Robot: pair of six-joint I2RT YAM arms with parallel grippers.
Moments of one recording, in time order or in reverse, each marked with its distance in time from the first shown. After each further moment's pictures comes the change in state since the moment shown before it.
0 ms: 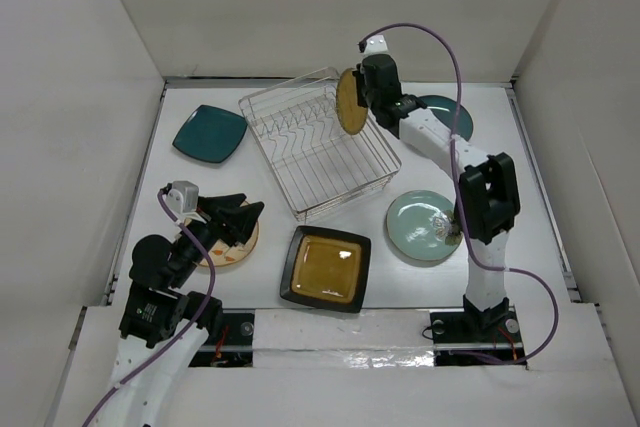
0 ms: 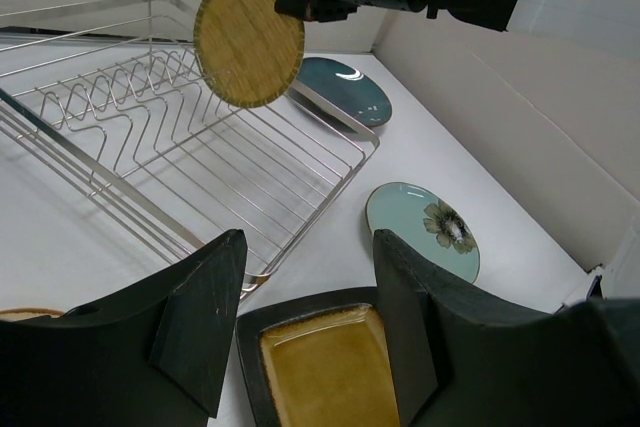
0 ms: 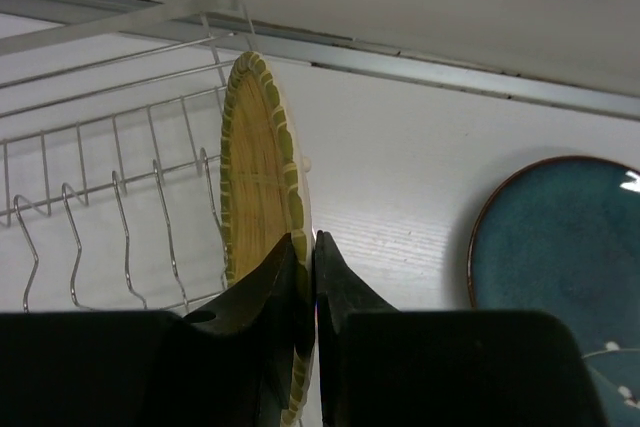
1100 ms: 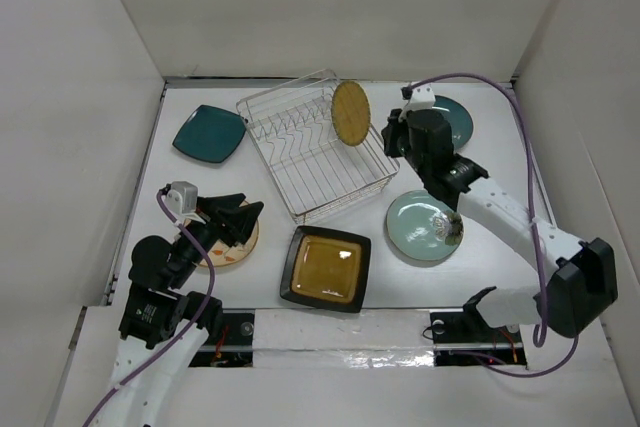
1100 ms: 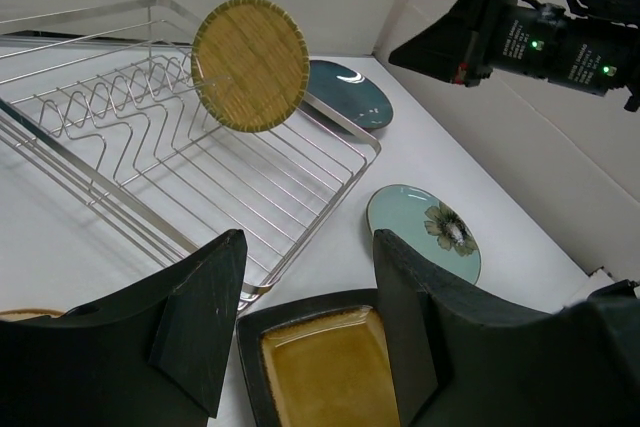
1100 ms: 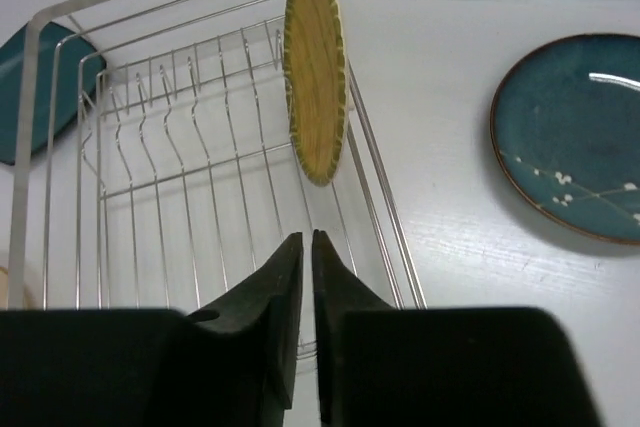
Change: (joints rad) left arm 0.000 -0.002 0.000 -0.001 -0.008 0.000; right arm 0.086 -0.642 -0.639 0.084 -0.043 0.145
